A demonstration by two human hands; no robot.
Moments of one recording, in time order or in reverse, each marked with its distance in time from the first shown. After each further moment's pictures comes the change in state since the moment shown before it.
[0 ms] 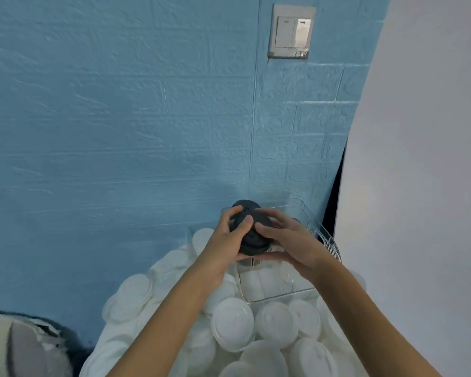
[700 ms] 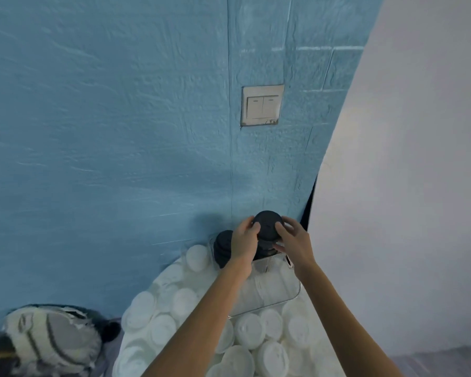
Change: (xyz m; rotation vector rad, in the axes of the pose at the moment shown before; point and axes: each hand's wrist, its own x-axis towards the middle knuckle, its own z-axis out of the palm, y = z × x) left_hand 0.069 0.092 0.106 -0.020 0.154 -0.243; right_hand 0.032 -0.093 -0.066 0.015 0.518 0.097
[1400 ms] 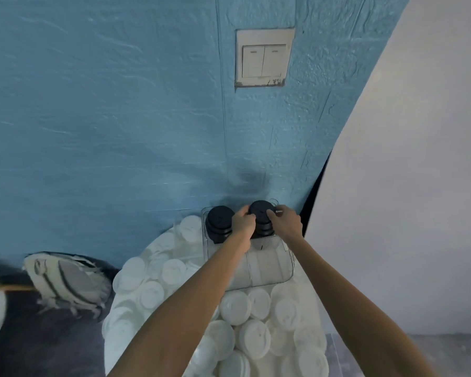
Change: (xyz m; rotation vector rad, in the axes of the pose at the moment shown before) left_hand 0.081 -0.064 0.028 0.083 0.185 -0.258; right_hand 0.094 0.050 -0.006 -0.776 -0.092 0.046
